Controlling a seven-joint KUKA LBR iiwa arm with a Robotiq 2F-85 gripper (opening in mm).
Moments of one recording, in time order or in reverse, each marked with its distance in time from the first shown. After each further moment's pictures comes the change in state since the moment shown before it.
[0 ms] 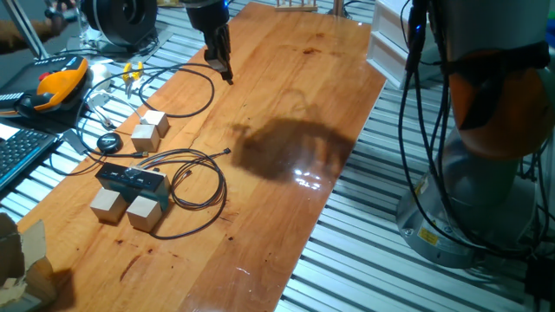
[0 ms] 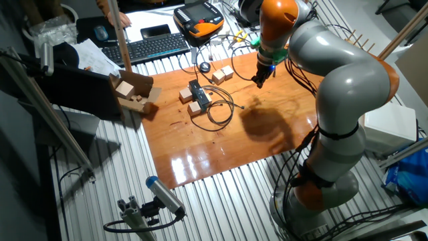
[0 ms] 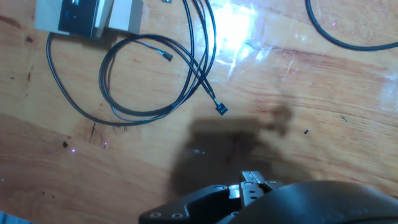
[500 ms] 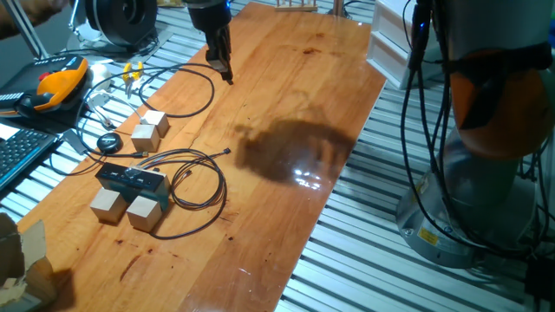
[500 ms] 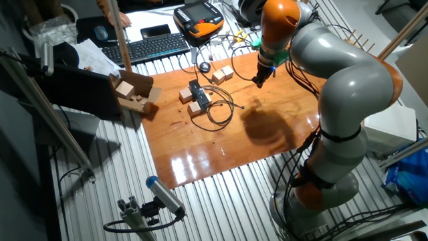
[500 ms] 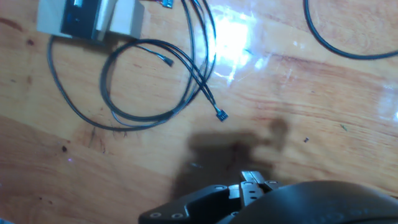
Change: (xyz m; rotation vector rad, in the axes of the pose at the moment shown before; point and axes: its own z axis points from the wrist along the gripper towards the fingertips) arm 0.000 0.000 0.000 -0.014 -0.061 -0.017
